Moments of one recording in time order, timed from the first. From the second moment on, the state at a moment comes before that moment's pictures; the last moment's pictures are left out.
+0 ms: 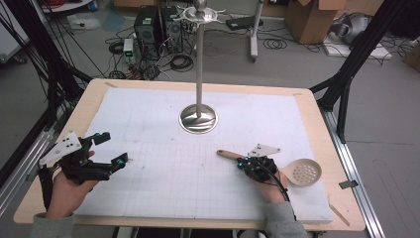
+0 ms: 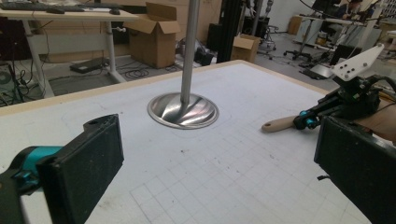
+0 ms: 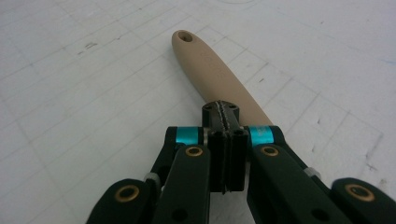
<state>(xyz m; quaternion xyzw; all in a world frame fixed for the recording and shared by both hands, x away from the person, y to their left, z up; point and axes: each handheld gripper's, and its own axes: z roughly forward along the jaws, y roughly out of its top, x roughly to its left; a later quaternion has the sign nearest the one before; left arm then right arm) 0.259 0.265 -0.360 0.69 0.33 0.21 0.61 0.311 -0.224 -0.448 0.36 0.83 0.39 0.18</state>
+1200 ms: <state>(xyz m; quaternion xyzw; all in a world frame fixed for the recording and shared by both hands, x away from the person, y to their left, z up) 0.261 0.265 -0.362 0.69 0.33 0.20 0.61 0.313 -0.232 -0.433 0.39 0.79 0.42 0.20</state>
